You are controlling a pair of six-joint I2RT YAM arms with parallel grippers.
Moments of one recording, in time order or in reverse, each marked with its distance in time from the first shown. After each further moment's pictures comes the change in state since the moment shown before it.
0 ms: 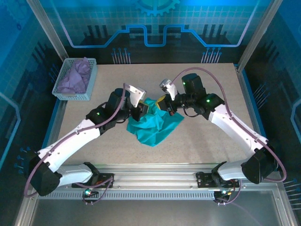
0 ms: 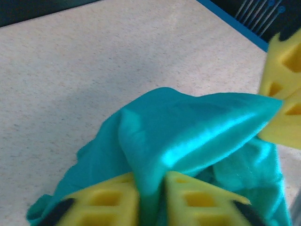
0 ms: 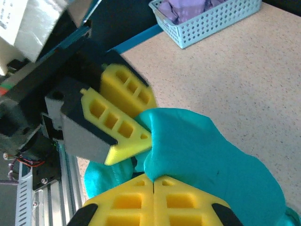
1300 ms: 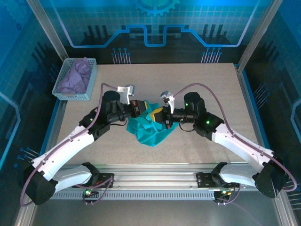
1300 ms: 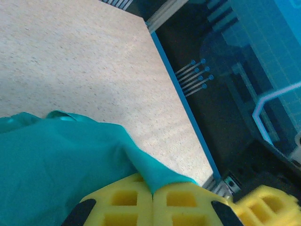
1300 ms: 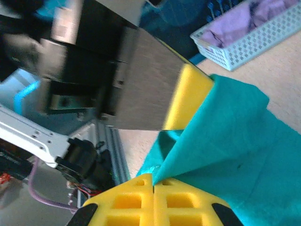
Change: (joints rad) left arm 0.060 -0.121 -0.114 0.191 0.149 -0.578; right arm 0.135 -0.199 -0.360 0.507 -0.054 0.390
